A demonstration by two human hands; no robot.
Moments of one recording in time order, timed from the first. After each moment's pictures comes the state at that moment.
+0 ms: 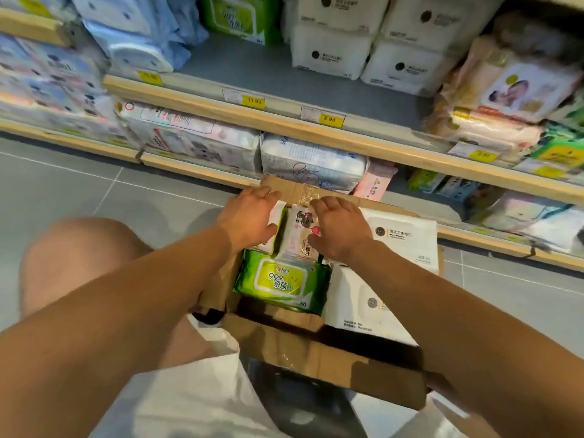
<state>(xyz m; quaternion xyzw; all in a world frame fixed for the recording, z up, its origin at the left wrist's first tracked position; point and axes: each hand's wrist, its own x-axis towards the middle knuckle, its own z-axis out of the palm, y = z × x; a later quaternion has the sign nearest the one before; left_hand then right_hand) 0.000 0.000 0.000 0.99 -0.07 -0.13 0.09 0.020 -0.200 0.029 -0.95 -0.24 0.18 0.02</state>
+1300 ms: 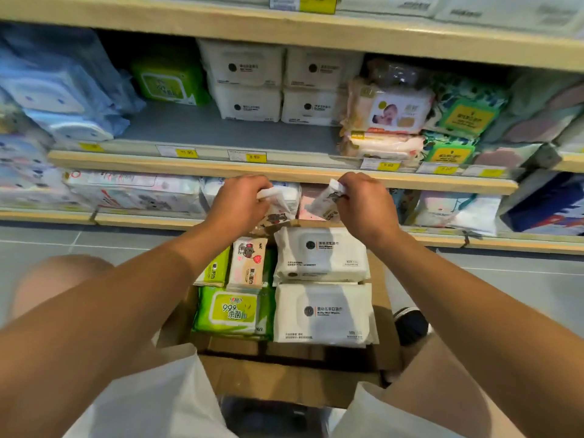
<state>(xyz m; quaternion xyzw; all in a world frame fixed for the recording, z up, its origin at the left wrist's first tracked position) 0.031 -0.121 0.111 0.96 -0.07 0.07 0.26 0.039 -0.349 0.118 -0.97 -0.09 -0.10 0.21</state>
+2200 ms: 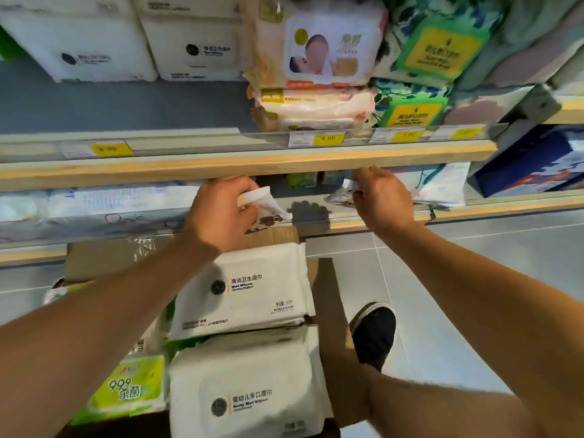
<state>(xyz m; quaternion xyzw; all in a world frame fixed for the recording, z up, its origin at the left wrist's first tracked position) 0.140 -0.255 0.005 0.95 -0.12 -0.01 0.30 0.149 -0.528 -0.024 -1.00 0.00 -0.05 0.07</state>
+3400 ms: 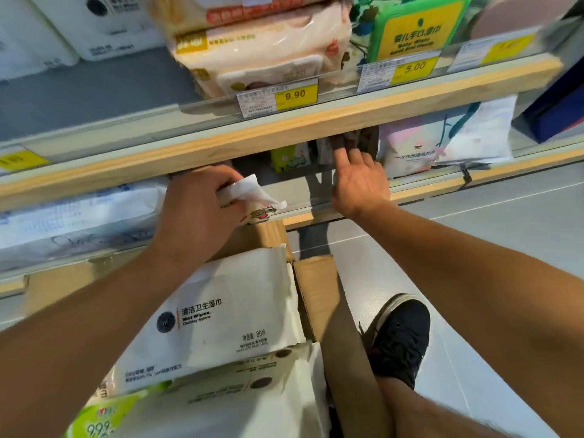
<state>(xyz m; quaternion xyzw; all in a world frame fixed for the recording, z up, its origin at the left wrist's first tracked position) 0.155 -0.299 -0.021 0.96 -0.12 -0.01 0.26 0.188 -0.537 -0.131 -1.00 0.03 0.05 0.06</state>
